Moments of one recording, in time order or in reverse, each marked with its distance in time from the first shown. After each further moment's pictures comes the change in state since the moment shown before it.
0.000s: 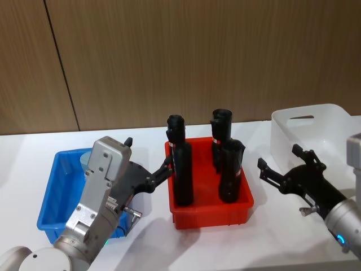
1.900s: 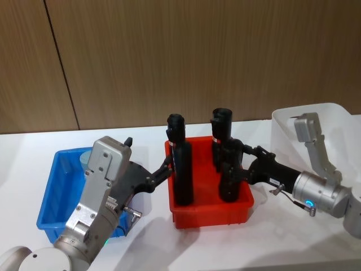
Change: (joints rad) left arm 0.000 0.000 0.000 0.000 0.000 0.000 0.000; right arm 0.568 -0.135 -0.048 0.895 -0.050 -0.163 0.572
